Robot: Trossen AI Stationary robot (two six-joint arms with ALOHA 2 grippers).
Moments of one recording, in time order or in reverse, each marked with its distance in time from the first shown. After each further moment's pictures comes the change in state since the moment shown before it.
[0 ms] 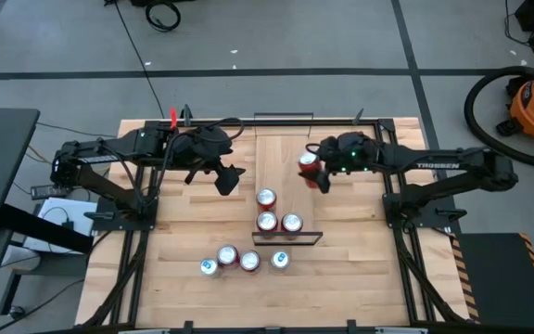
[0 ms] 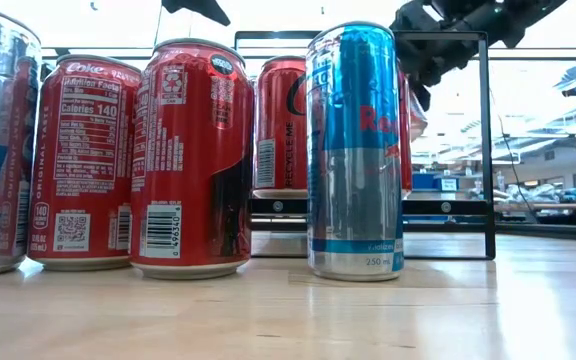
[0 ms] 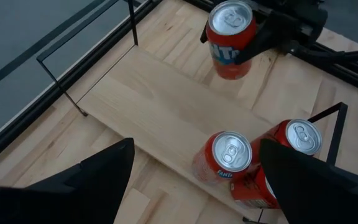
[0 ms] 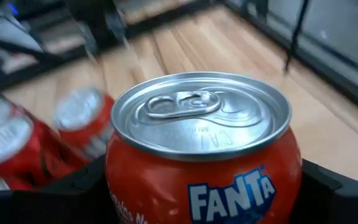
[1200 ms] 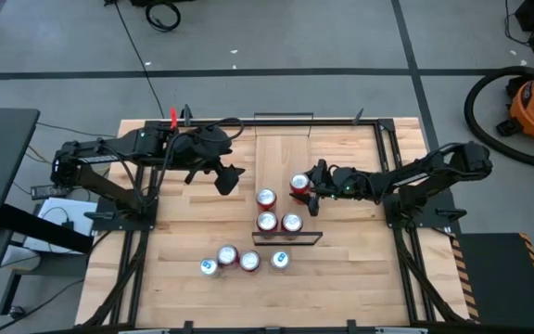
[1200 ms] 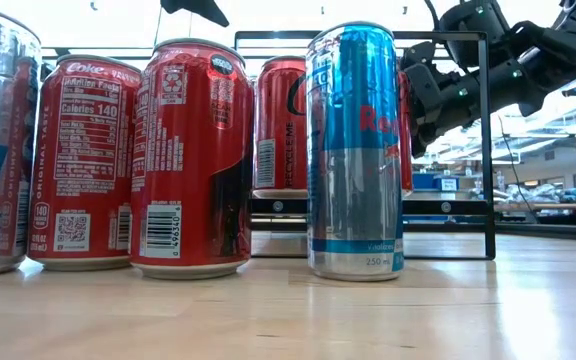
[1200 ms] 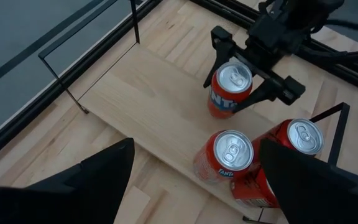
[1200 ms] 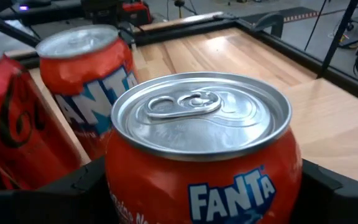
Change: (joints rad) left arm 0.000 0.000 0.000 -0.008 0.000 -0.011; right arm 0.192 0.273 -0.331 0.749 0.239 -0.074
